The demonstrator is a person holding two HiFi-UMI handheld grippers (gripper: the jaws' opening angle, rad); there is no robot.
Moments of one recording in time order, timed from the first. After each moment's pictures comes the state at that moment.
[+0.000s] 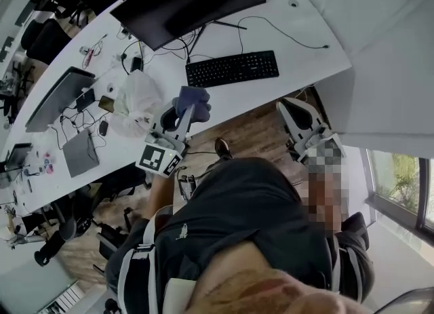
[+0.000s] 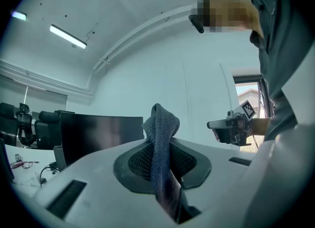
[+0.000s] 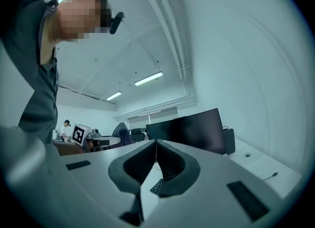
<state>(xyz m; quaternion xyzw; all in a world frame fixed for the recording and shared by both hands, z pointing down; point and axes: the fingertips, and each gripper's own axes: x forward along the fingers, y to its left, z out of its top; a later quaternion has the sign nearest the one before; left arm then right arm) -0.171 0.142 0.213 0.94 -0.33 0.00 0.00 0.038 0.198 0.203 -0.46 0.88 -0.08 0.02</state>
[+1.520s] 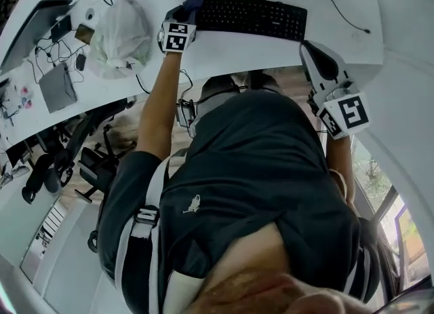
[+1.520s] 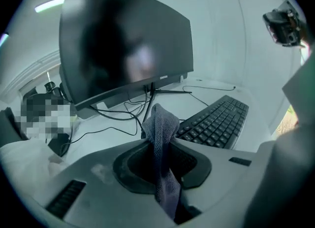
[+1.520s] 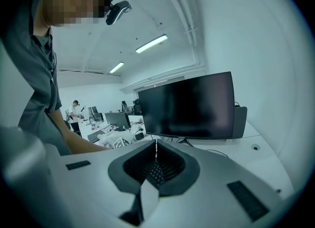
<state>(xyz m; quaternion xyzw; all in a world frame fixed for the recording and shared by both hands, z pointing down) -0.229 -0.111 0.603 0.81 -0.46 0.33 0.15 0.041 0.012 0.307 -0.39 0.90 -0.15 -0.15</state>
